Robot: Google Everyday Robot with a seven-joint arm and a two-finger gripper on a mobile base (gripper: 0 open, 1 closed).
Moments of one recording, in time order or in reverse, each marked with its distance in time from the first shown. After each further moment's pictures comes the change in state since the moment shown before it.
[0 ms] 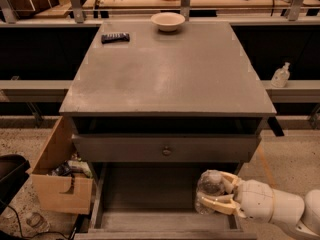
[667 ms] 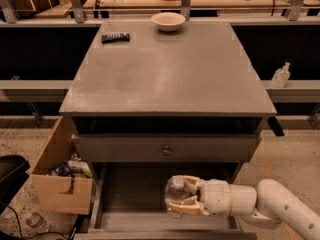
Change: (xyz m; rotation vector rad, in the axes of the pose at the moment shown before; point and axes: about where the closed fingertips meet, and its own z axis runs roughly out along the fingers) arm 0.049 0.022 0.084 -0.176 0.004 0.006
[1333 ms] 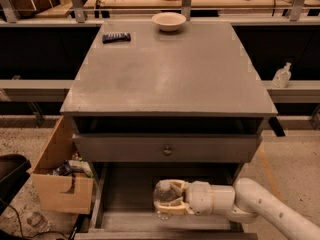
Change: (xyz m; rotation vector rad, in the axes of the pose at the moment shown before) arm 0.055 -0.008 0.042 -0.081 -0.020 0.034
